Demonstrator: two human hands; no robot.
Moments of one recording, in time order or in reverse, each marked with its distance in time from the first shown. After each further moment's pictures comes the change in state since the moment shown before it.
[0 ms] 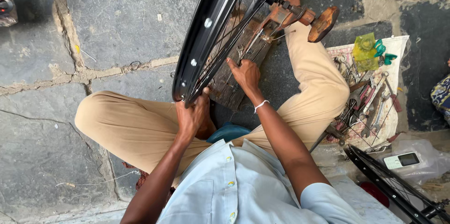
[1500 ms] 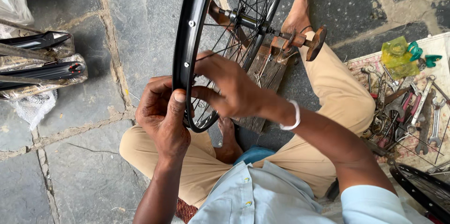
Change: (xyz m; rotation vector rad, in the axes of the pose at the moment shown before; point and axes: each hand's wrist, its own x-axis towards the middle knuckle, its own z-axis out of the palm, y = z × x) left_hand 0.039 0.205 -0.047 -0.474 0.000 0.357; right_hand -0.079 -0.221 -0.273 0.693 -0.143 -1.280
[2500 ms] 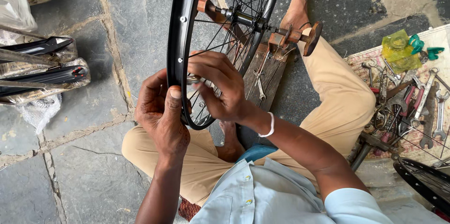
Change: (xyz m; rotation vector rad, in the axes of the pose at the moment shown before) left_hand -0.004 0.002 0.002 0.002 0.028 -0.042; right_hand -0.020 0.000 0.043 -0.210 0.605 -0.081
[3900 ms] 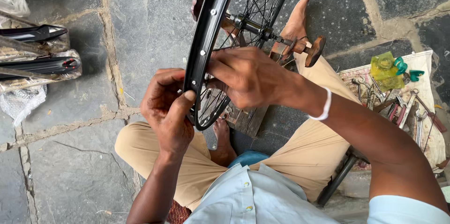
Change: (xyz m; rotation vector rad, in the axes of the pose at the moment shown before) left_hand 0.008 0.005 -0.005 -0.092 -0.079 0.055; right_hand 0.061 0.012 -0.048 -0.117 -0.731 -0.284
